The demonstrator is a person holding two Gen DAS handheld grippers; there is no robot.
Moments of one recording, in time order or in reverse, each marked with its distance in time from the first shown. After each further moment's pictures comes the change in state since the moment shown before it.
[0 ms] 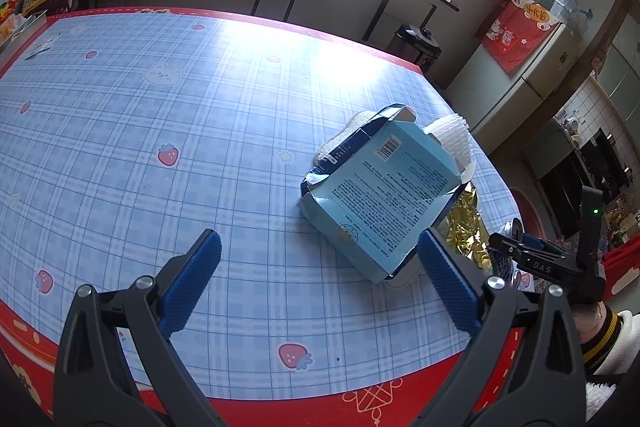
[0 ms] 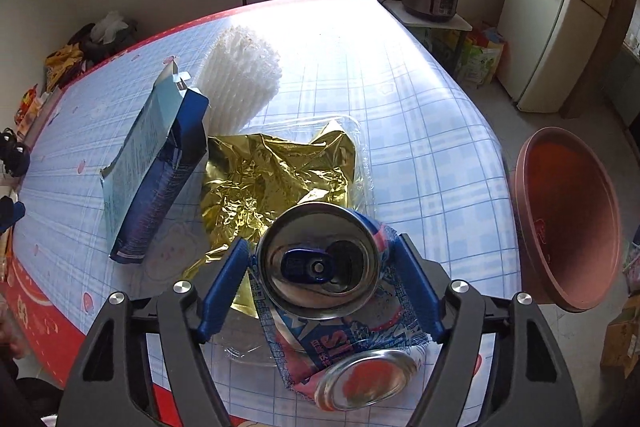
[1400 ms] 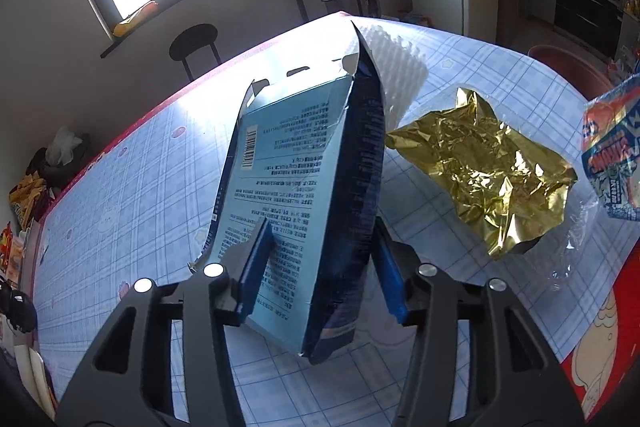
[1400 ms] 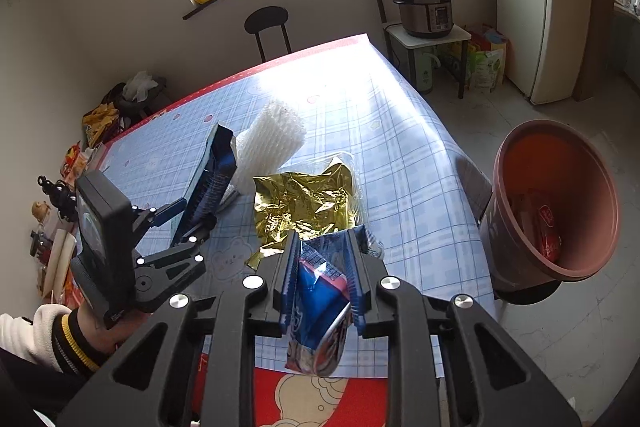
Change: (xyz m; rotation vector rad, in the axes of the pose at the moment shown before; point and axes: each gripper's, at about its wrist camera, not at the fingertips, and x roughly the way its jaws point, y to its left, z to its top) left arm 0.111 -0.137 -0.018 0.632 -0.033 0.228; right arm -0.085 -0.032 -0.007 0.132 -0.107 0.152
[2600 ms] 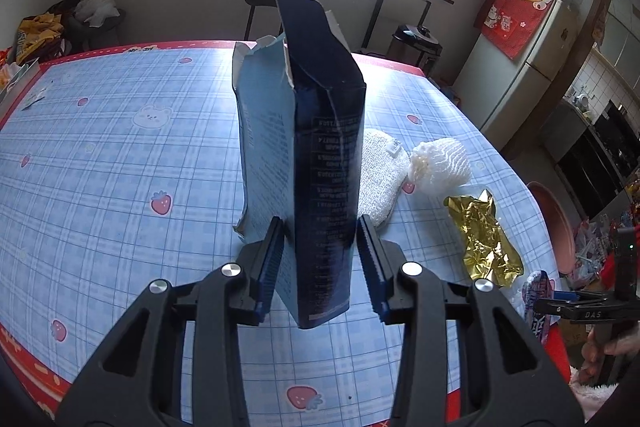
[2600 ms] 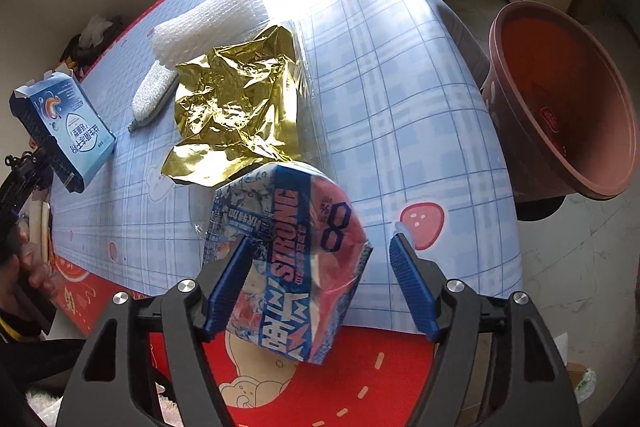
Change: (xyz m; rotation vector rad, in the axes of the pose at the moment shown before) left arm -0.059 0.129 -0.040 -0.527 -0.004 -0.142; right arm 0.073 -0.037 -0.050 0.093 0.354 -0.062
